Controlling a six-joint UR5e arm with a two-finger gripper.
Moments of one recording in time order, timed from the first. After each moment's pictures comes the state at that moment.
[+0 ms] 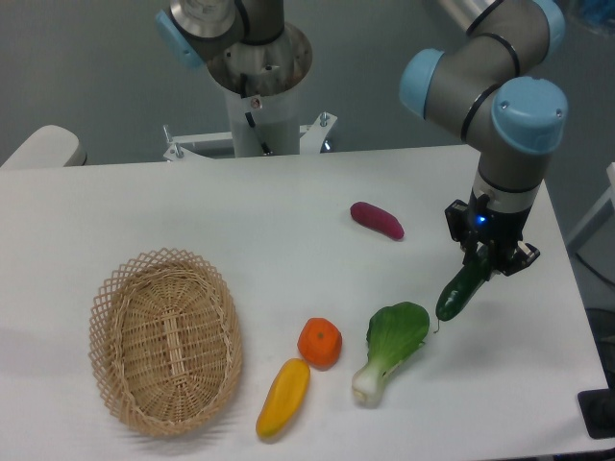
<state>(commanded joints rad) 2.74 -1.99 -1.46 -1.10 1.52 1.55</state>
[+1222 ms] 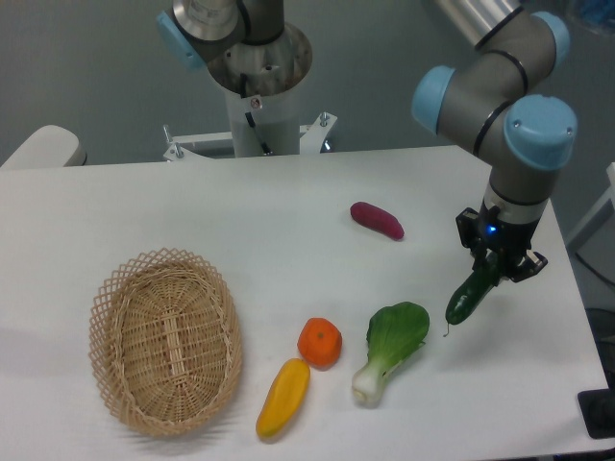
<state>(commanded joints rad) 2.79 -2.06 -1.51 -1.00 1.53 1.76</state>
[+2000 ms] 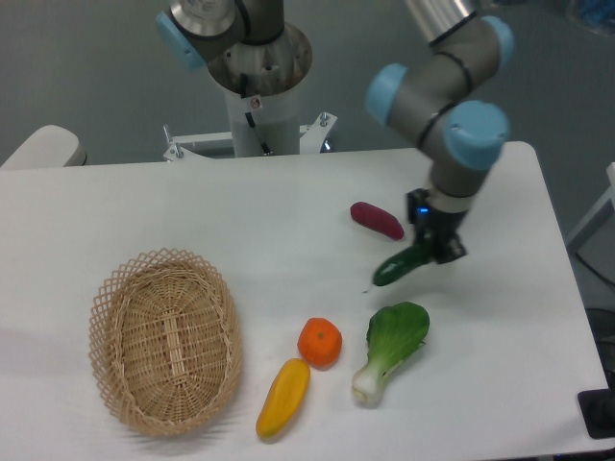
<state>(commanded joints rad) 2.64 -1.90 -1.89 -0.93 1.52 1.57</state>
